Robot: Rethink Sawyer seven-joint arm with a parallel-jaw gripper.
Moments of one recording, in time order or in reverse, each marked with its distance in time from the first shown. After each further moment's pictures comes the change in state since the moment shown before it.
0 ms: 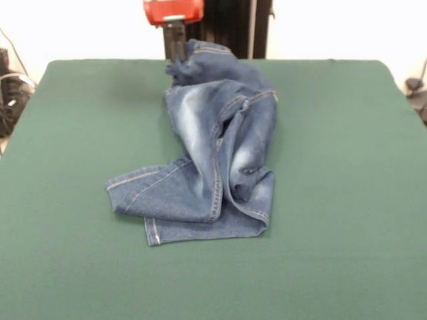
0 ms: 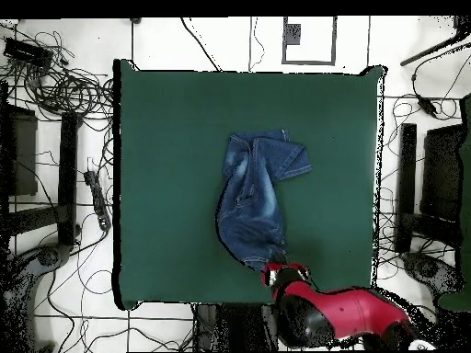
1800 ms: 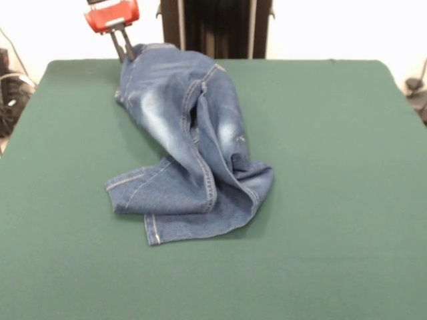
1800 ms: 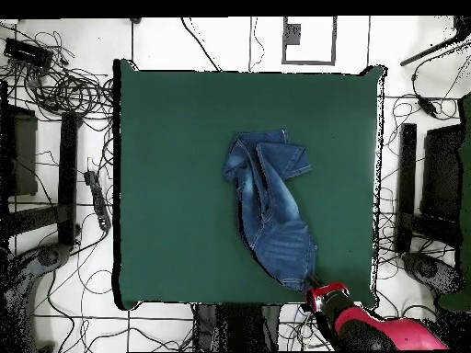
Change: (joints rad) arm -0.715 0.266 0.438 -0.001 -0.184 0.328 -0.470
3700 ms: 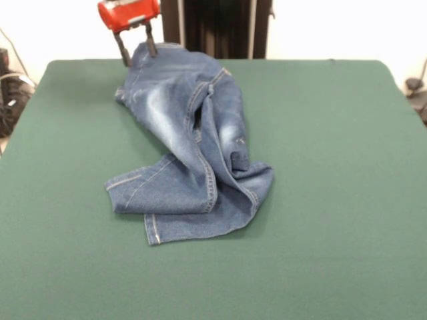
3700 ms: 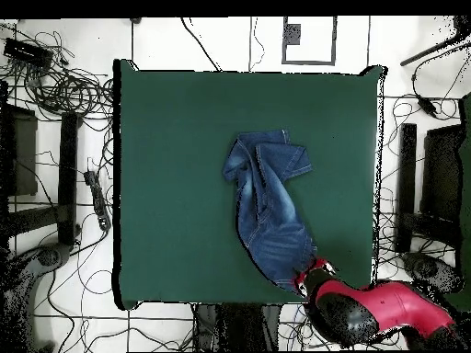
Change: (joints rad) arm 0.338 -0.204 -0.015 -0.013 0.048 0.055 -0.162
